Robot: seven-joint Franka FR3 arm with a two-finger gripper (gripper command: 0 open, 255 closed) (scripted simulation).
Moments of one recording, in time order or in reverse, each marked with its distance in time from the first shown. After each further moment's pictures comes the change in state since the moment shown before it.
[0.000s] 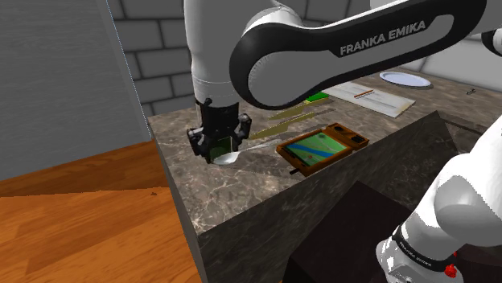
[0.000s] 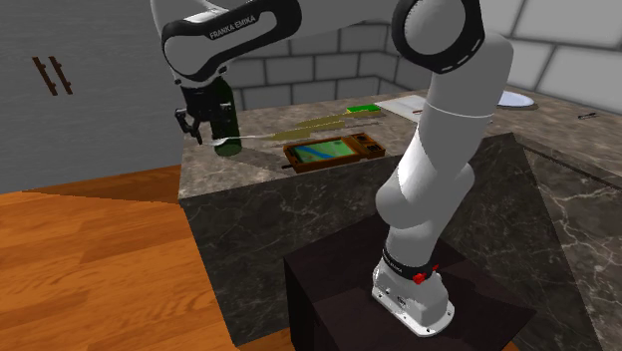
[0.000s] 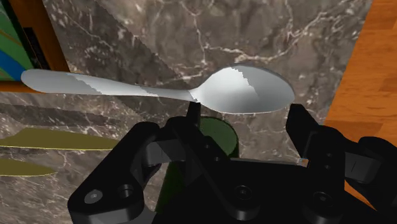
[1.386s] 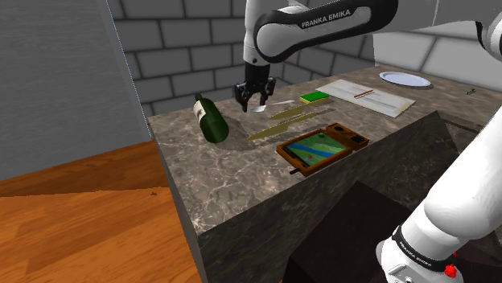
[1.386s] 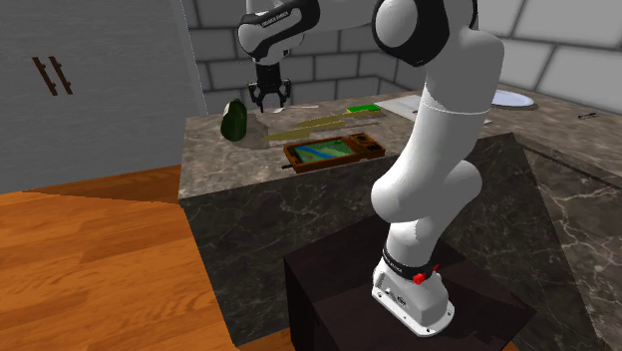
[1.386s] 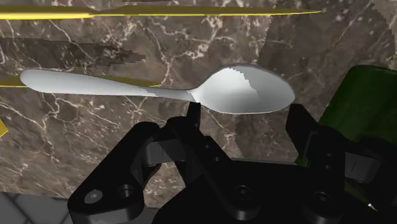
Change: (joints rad) arm -0.222 0.048 -0.262 0.040 0.016 0.059 -0.486
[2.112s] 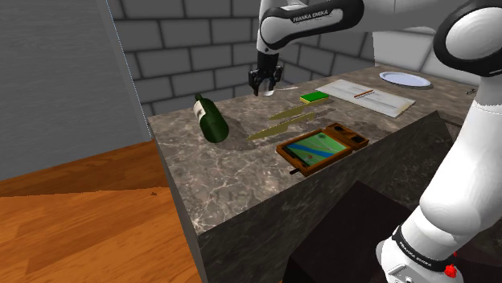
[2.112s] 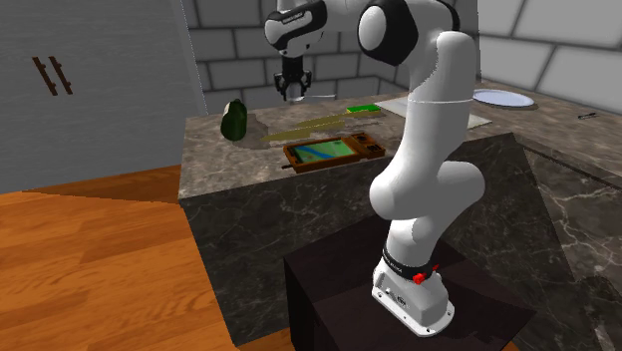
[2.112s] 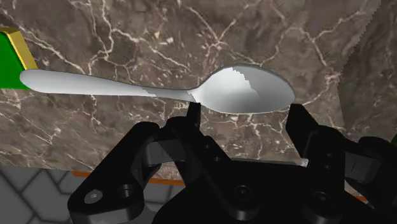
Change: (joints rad) arm -0.101 0.199 -0.095 0.244 -0.030 -0.037 -0.201
